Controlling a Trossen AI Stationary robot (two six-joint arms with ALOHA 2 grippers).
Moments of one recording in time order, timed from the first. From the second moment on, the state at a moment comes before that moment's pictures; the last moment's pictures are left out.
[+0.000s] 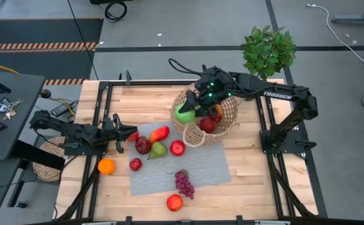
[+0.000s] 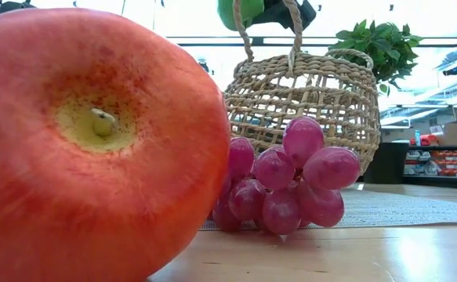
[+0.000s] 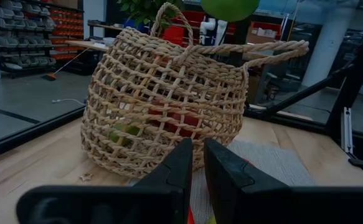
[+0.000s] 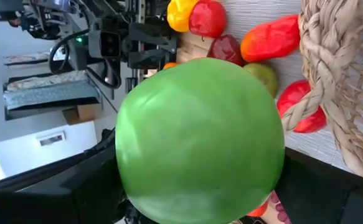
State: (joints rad) left arm -0.35 0.10 0.01 0.10 -0.63 -0.17; right arm -0.20 1.56 1.62 -0.71 -0.39 1.34
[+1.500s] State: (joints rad) left arm -0.35 0.10 0.01 0.10 -0.63 -0.17; right arm -0.33 1.56 1.62 -1.08 -0.24 0.24
